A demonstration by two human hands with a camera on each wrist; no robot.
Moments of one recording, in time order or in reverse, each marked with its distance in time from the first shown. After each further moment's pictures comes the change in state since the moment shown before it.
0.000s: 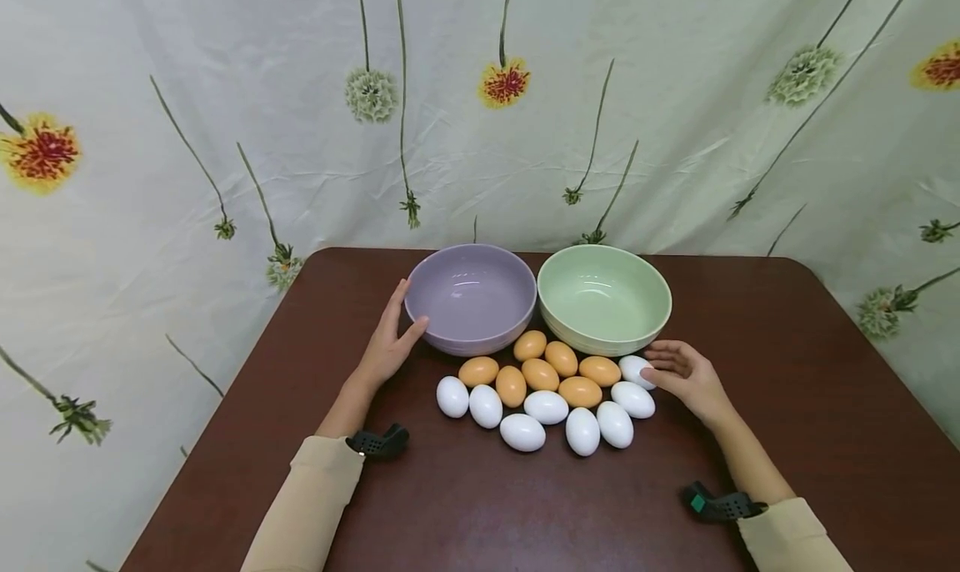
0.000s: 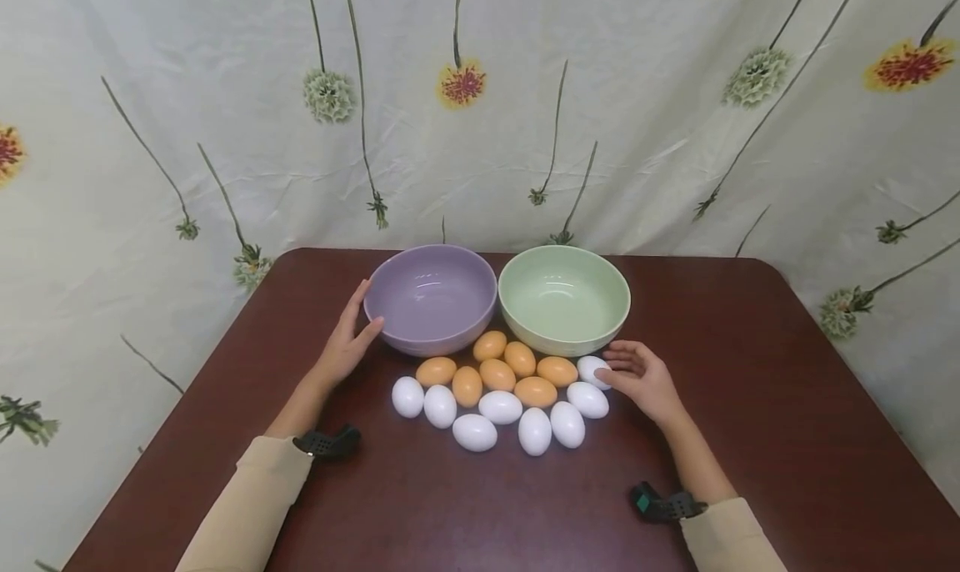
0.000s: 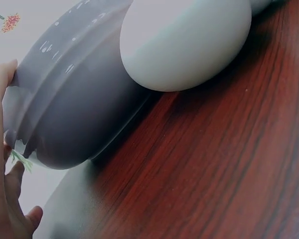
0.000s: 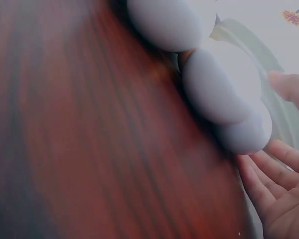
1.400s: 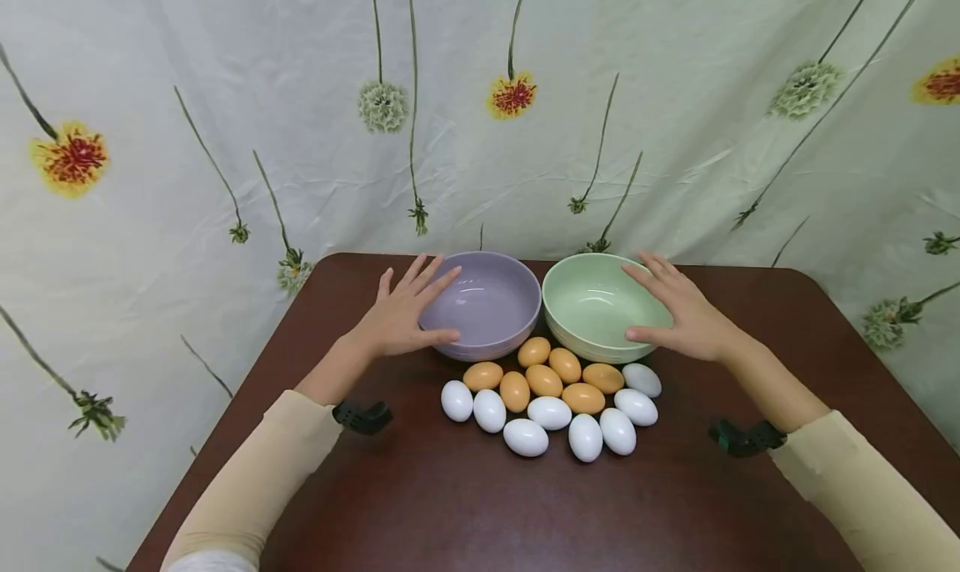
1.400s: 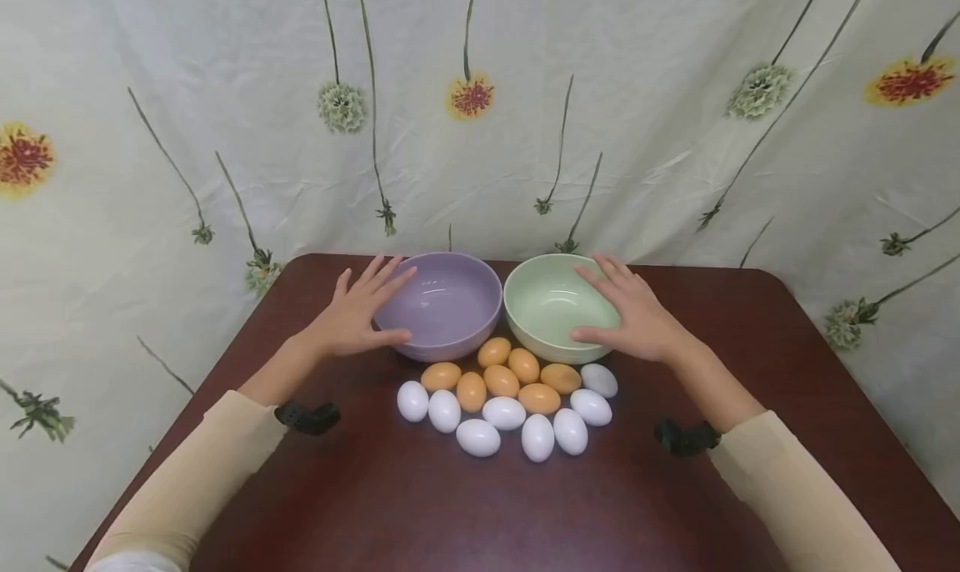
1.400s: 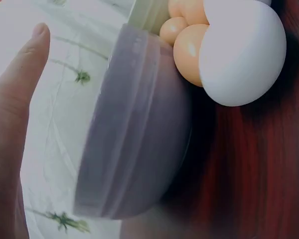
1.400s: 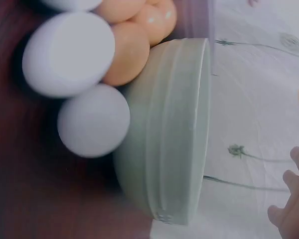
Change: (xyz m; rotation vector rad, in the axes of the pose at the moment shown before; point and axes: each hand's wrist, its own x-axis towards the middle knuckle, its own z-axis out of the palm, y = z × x) left_hand 0.030 0.050 -0.027 0.734 -0.289 0.276; right_hand 0.067 -0.111 -0.018 -0.721 -0.327 -0.355
